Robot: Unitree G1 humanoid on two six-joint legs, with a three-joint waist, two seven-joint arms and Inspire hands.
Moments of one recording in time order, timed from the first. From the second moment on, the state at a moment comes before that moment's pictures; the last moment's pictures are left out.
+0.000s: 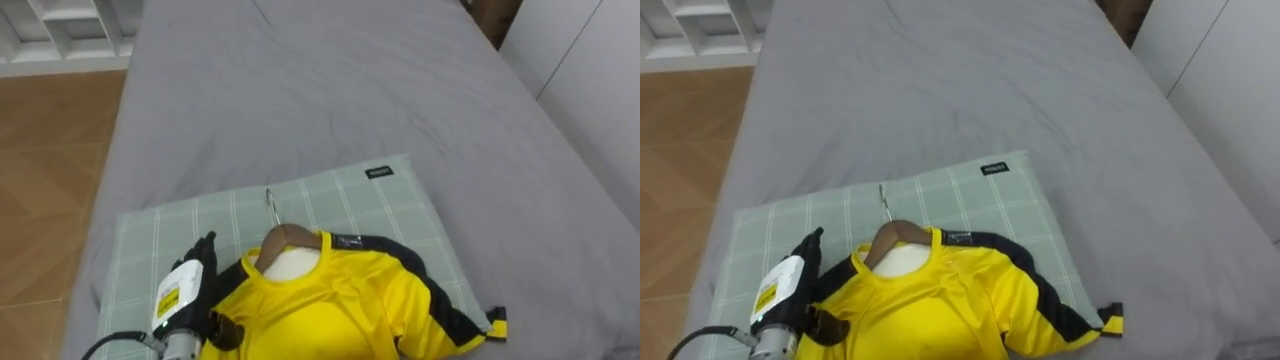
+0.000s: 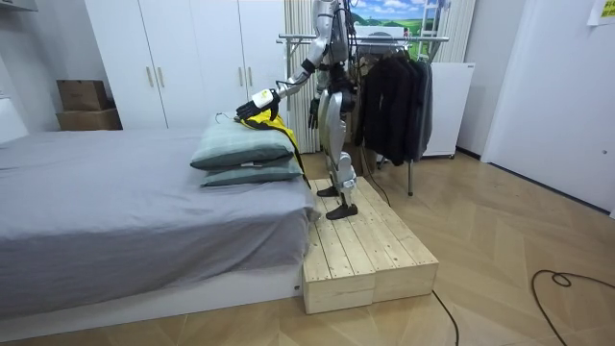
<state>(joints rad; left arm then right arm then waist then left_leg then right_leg) -0.33 0.20 -0.21 0.98 0.50 -0.12 0.48 -0.12 -0.24 0.22 1.36 0.23 -0.05 -0.01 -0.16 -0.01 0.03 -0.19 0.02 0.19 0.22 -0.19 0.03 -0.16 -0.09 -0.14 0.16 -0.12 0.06</state>
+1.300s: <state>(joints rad) -0.47 0.20 -0.21 1.14 0.43 -0.12 0.42 -0.19 -0.23 0.26 1.36 0.18 -0.02 -0.01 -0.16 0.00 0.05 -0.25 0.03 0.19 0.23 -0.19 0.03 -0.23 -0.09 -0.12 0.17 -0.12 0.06</state>
